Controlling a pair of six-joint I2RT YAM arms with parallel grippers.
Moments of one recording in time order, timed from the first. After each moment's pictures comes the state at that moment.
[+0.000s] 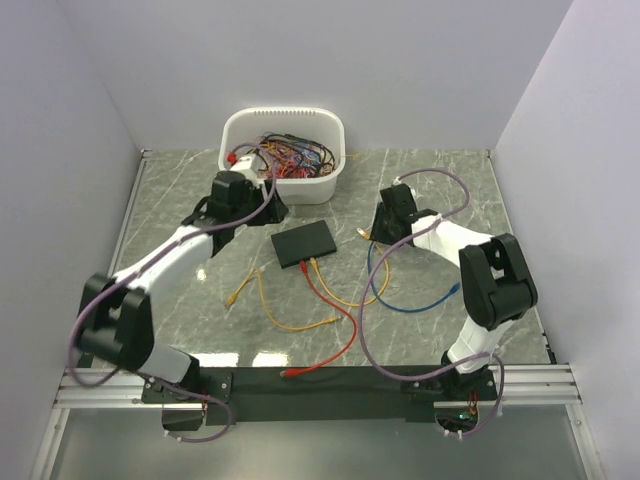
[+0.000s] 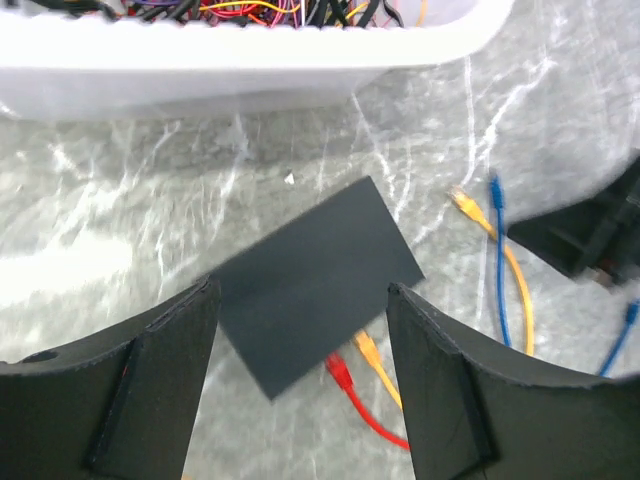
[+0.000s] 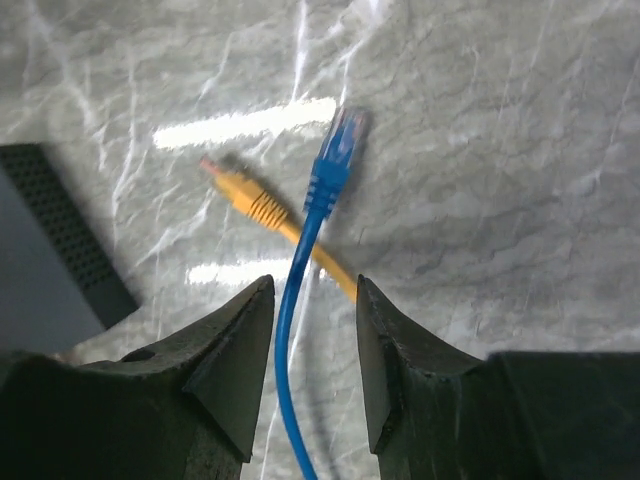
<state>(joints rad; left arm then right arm) -0.38 1.49 1.04 -0.07 0.11 -0.43 0.35 1.71 1.04 -0.26 0.11 0.54</state>
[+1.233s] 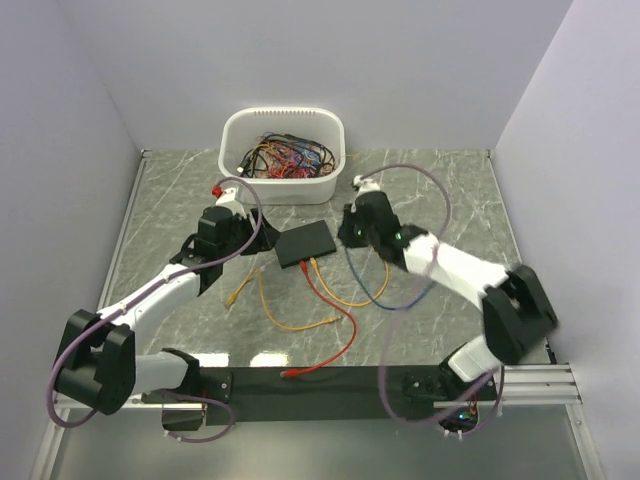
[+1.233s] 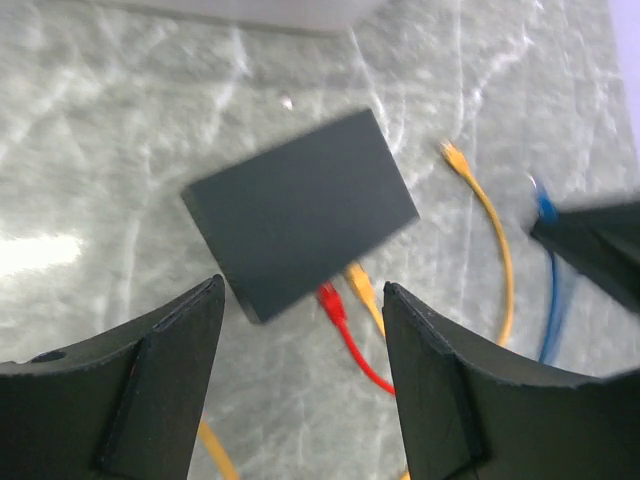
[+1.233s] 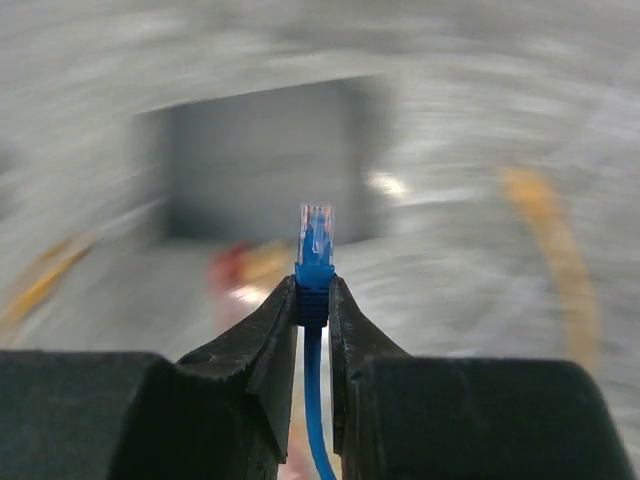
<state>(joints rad) -0.38 1.24 0.69 0.09 0.12 -0.54 0.58 1.55 1.01 -0.14 0.08 0.44</state>
